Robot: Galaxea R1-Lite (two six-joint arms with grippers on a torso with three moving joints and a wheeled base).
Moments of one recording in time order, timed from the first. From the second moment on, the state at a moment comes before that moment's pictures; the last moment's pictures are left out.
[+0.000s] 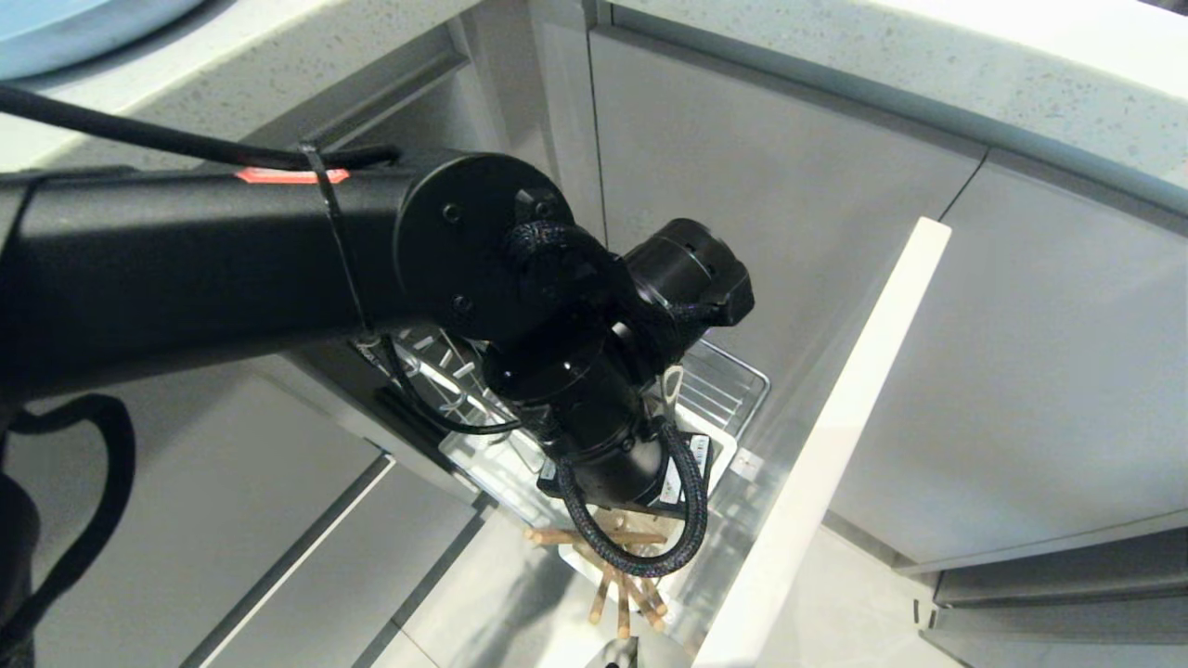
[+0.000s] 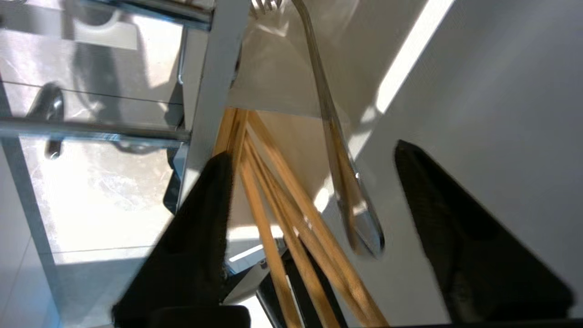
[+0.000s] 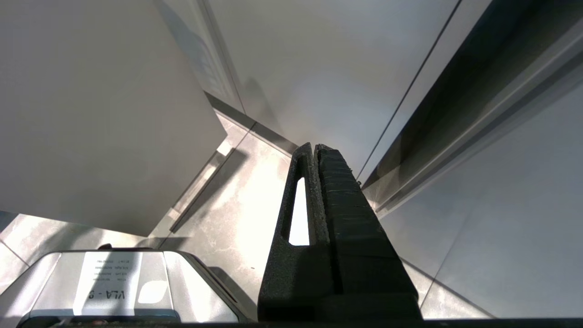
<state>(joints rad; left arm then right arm) -0.97 2.02 -1.94 1.05 0.16 -0.54 0.00 0.00 0.00 0.00 0.00 0.03</state>
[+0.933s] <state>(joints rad) -0.99 1.81 -1.93 1.03 0.35 -0.54 0.00 0.00 0.00 0.00 0.00 0.03</state>
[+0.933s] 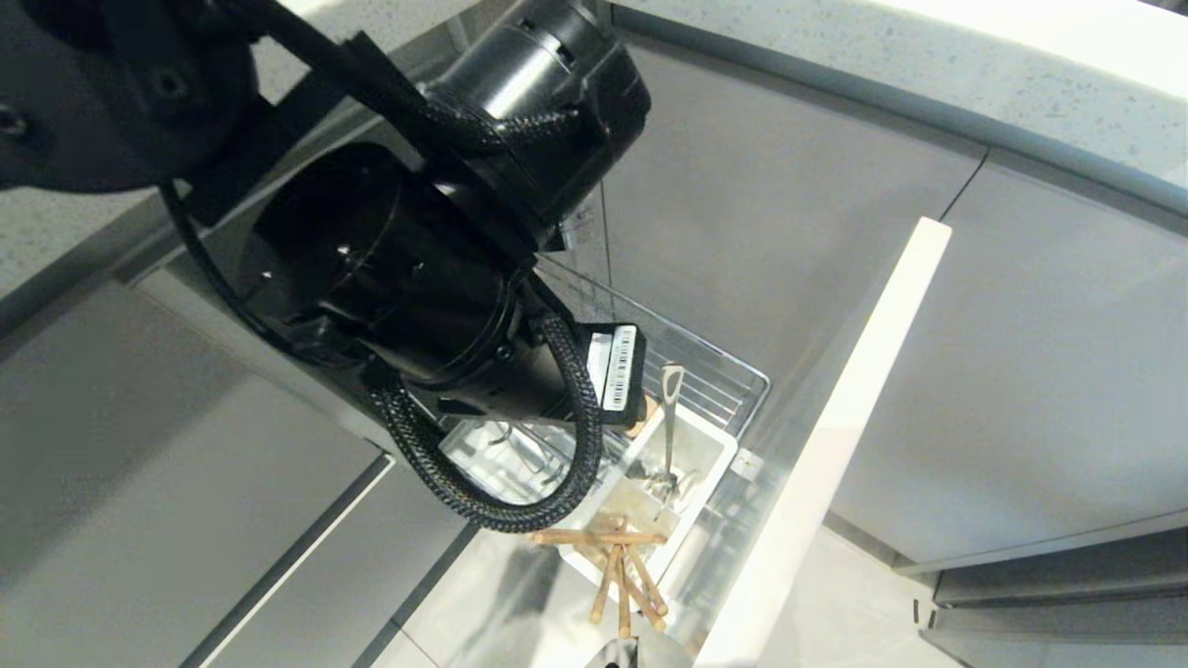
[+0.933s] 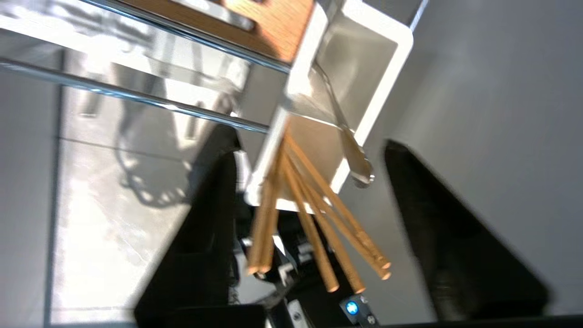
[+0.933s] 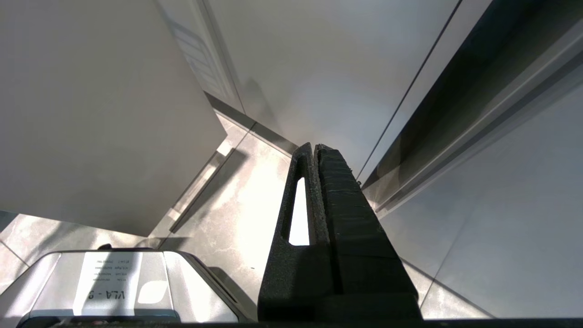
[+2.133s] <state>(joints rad) -0.71 1.44 -1.94 0.49 0.40 0.03 0.00 0.00 0.00 0.00 0.00 0.03</state>
